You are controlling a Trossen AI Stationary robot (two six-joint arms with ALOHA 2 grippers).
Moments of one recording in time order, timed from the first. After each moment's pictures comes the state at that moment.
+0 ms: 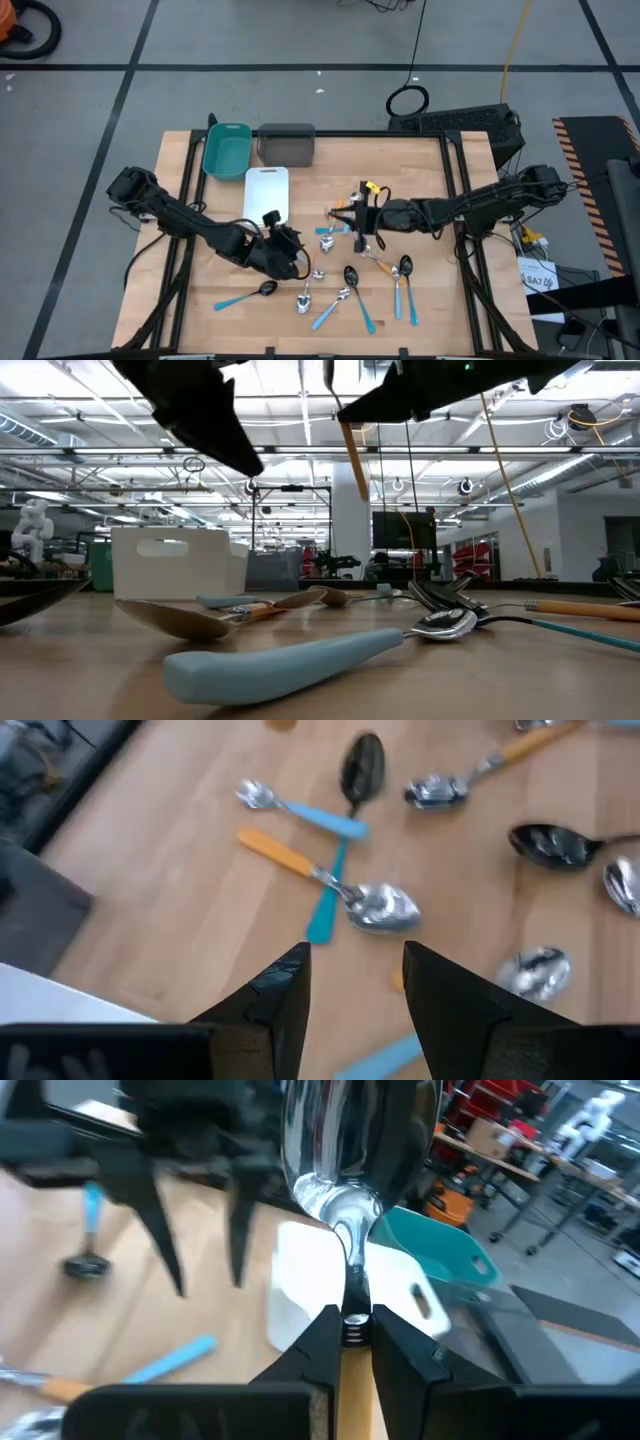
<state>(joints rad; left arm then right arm) -0.43 1.58 1.04 -0.44 -0.66 -0.47 0.15 1.39 0.74 0.38 0.34 -0.28</state>
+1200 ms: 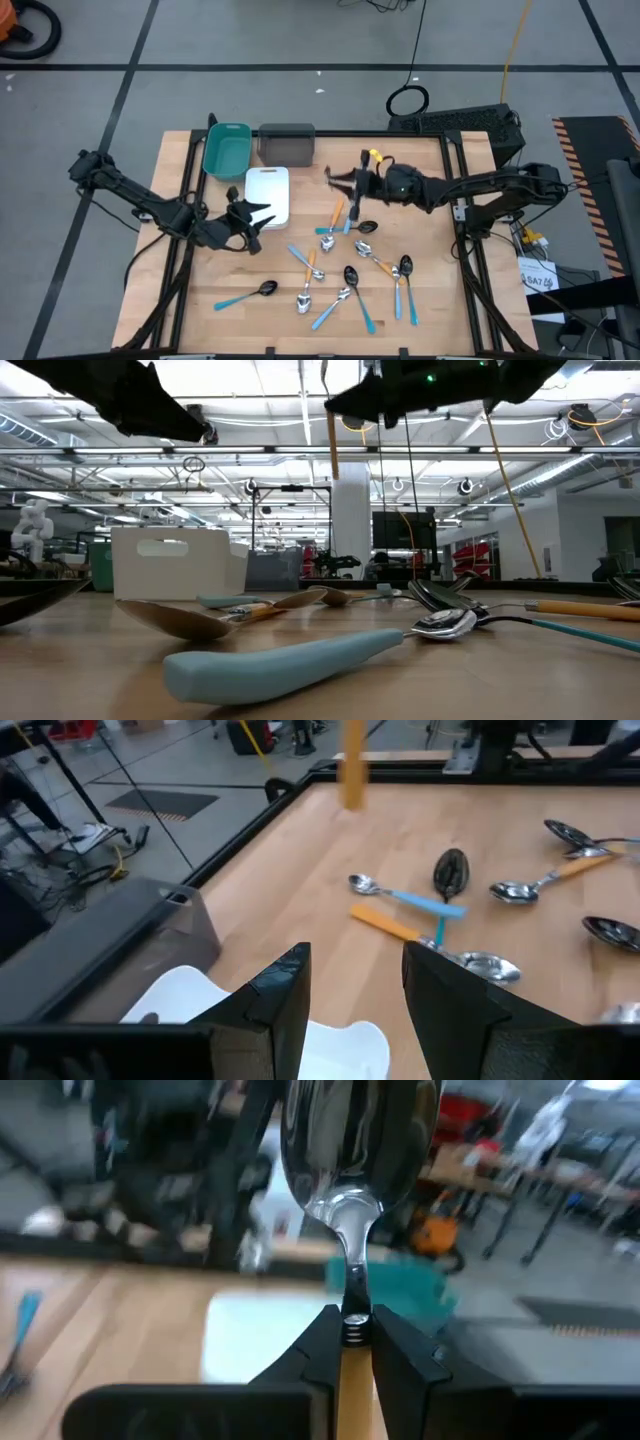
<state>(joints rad) -0.44 0.99 0.56 -0.08 -0.85 -0.27 -0.10 1.39 0.76 0.59 0.13 -0.18</state>
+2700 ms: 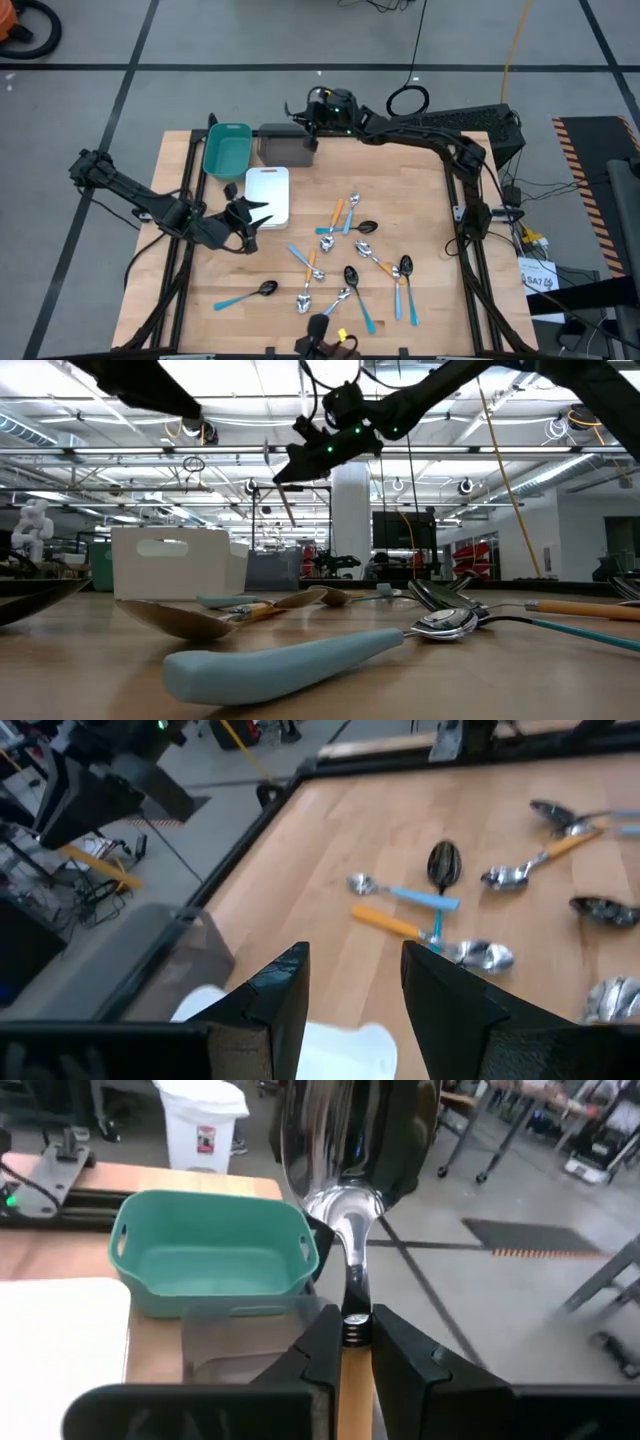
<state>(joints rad) -0.46 0.99 0.72 -0.35 -0.82 -0.23 -0.51 2.02 1.59 0.13 -0.14 -0.28</state>
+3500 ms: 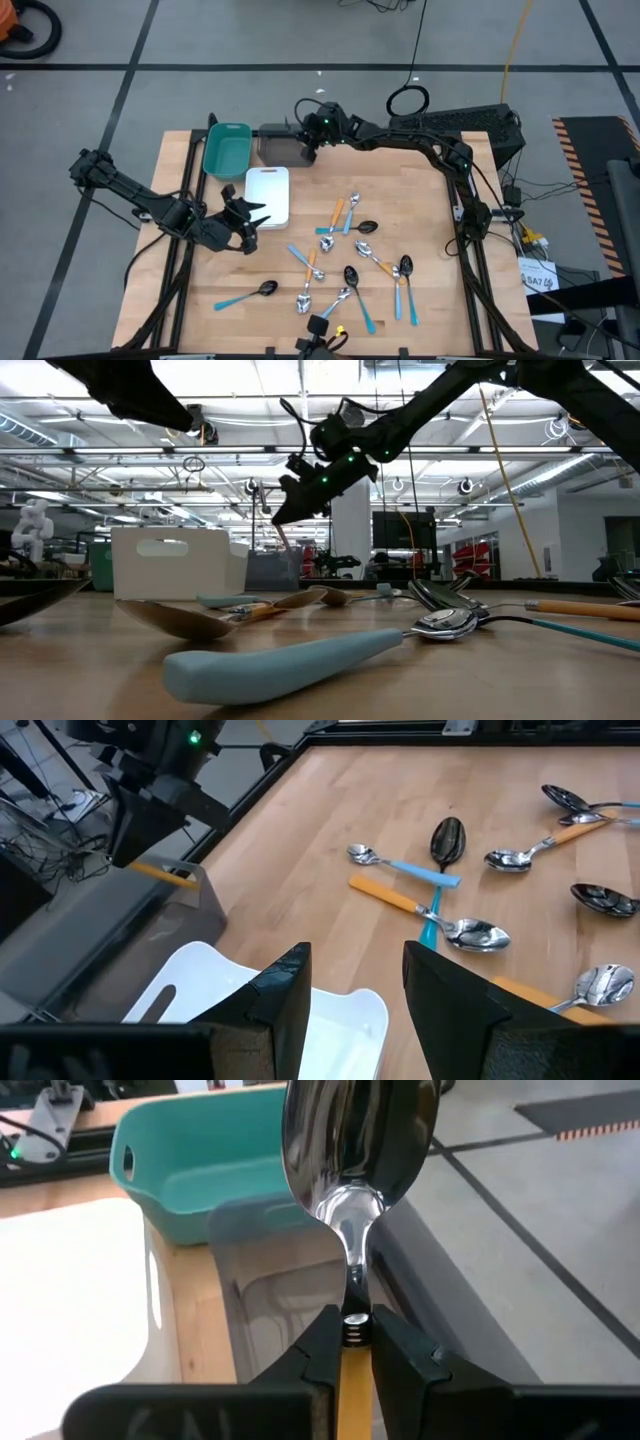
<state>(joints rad) -0.46 1.00 0.72 -0.43 -0.81 -0.39 -0.51 2.13 1.59 0.03 -0.16 -0.11</state>
